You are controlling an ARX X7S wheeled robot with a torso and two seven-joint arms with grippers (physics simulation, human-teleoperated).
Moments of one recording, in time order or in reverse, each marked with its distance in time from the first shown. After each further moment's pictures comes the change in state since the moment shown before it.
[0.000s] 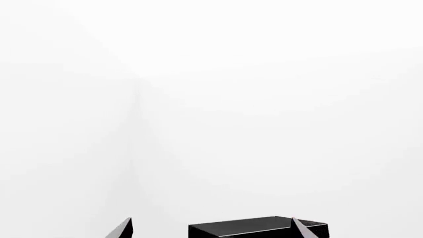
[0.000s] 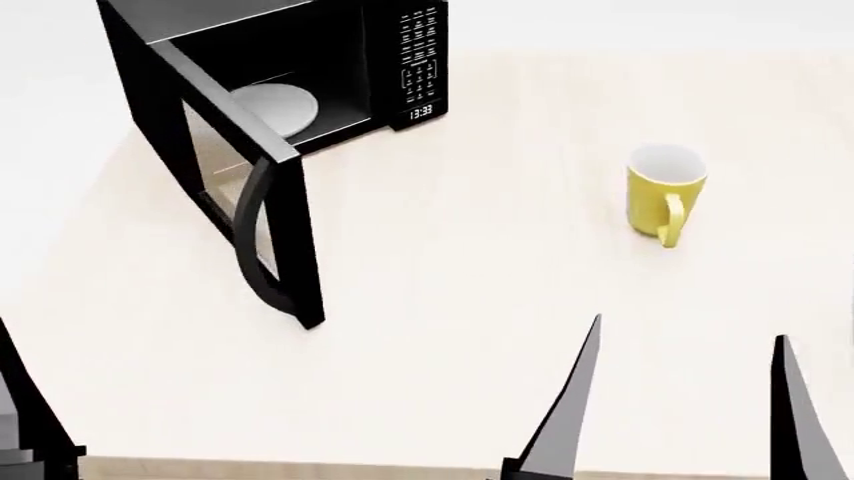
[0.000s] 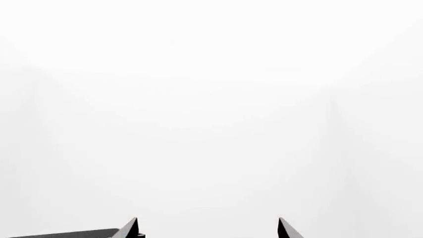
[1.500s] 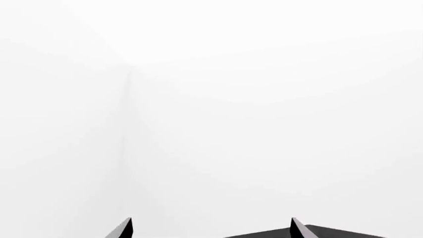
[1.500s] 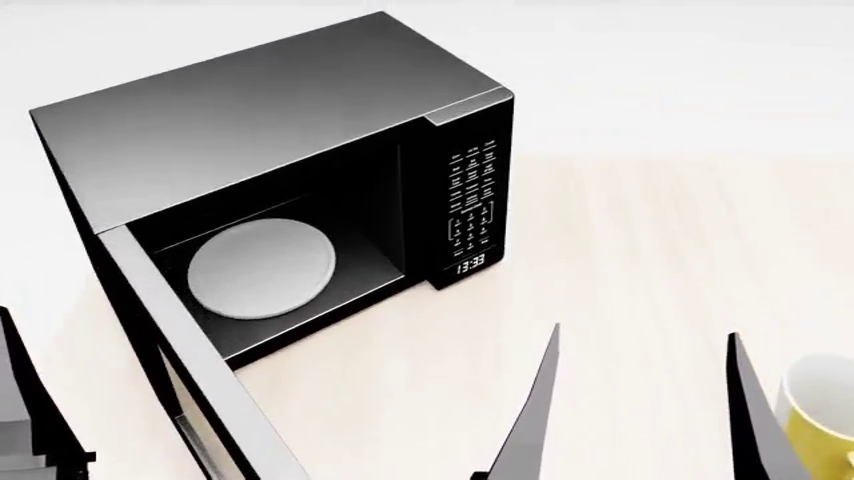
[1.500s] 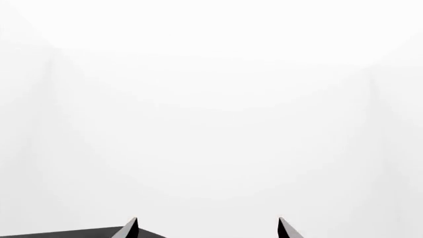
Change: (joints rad) left arm 0.001 -0.048 0.044 -0.023 -0.013 0.015 -0.050; right arm 0.000 0.057 -0.074 -0.015 0.020 0.044 0.023
